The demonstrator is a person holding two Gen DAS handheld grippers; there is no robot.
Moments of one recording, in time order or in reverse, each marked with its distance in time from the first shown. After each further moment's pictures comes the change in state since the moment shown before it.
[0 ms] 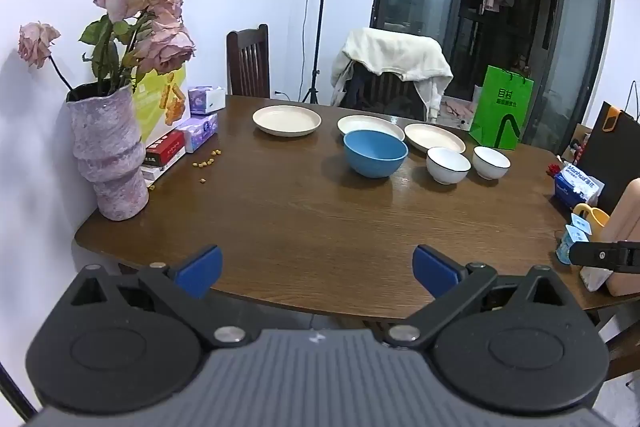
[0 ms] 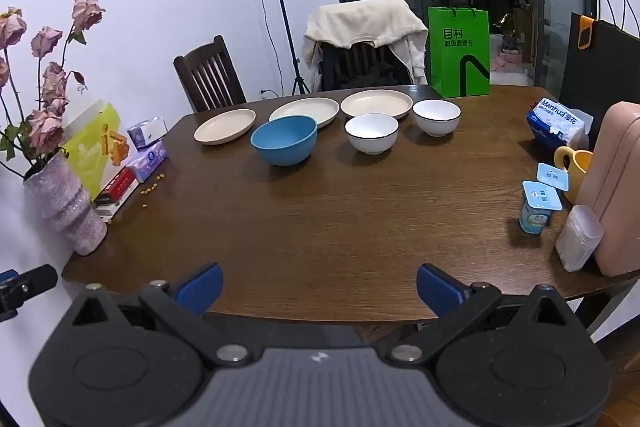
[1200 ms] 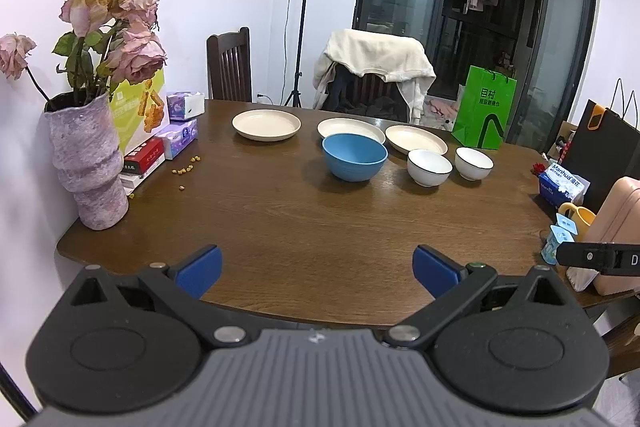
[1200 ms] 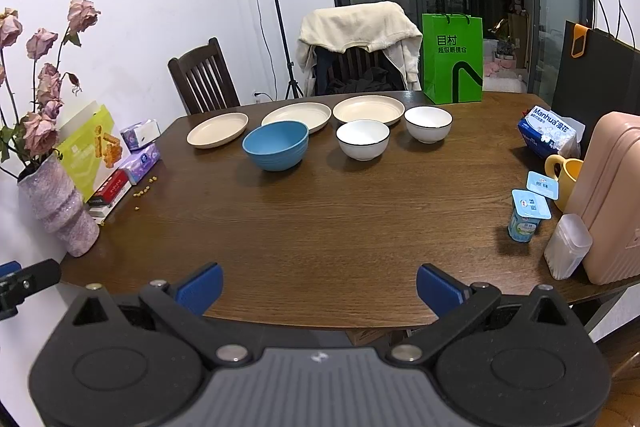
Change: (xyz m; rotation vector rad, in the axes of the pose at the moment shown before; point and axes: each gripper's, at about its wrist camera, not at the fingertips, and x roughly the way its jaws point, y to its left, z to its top) left arm -0.001 -0.019 0.005 0.018 -0.015 -0.049; right arm -0.006 -0.004 0.005 -0.001 -0.008 -0.014
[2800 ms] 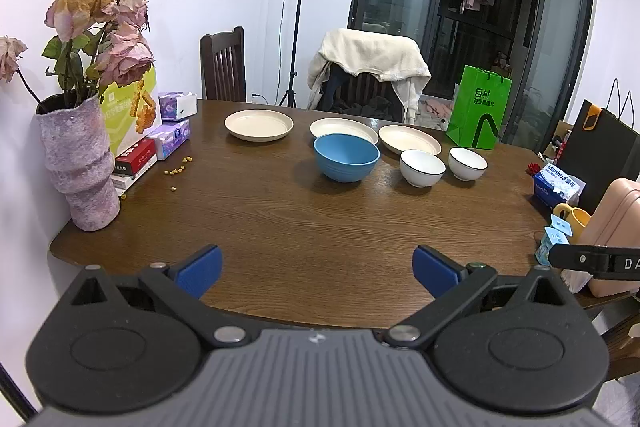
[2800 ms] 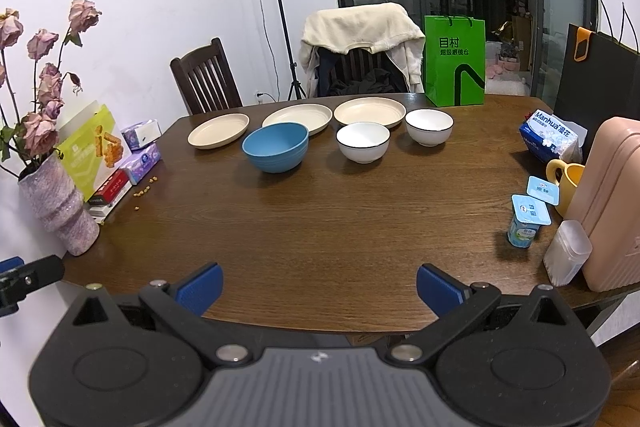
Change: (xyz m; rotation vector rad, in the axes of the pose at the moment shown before) left arm 0.001 -0.009 0.000 0.000 -0.003 -0.013; right arm 0.000 -0.005 0.003 -0.008 0.000 0.003
